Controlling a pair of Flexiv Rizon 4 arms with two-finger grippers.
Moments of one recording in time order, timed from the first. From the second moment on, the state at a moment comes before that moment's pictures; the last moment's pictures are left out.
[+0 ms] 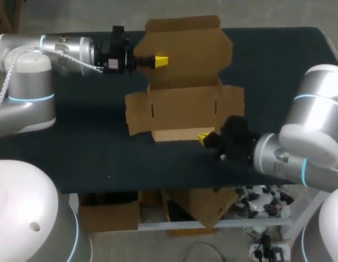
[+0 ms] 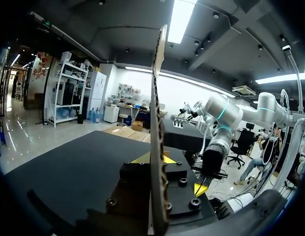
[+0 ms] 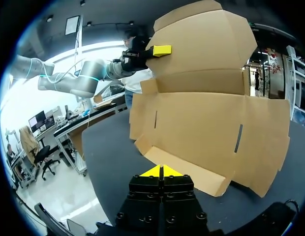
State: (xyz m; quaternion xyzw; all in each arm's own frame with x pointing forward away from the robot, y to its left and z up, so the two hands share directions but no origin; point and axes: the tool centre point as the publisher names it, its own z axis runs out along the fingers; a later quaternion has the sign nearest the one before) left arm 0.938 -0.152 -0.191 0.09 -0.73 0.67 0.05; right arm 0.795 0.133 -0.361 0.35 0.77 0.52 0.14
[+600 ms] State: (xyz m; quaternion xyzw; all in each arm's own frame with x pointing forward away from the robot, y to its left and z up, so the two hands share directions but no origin) left arm 0.938 -0.152 -0.191 0.09 -0.73 0.67 0.05; right arm 0.814 0.157 -0.387 0.34 0.76 0.53 0.14
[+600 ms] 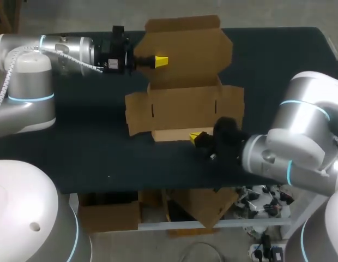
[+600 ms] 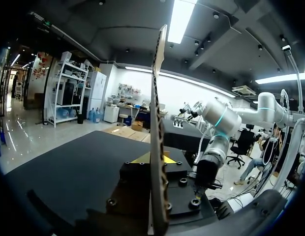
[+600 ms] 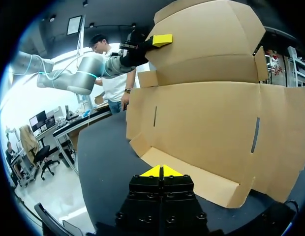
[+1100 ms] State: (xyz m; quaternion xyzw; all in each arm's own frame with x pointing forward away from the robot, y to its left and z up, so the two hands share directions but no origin) left arm 0.938 -0.152 -0.191 0.09 -0.73 0.67 0.05; right arm 0.819 0.167 -0.404 0.35 0.77 0.51 0.14
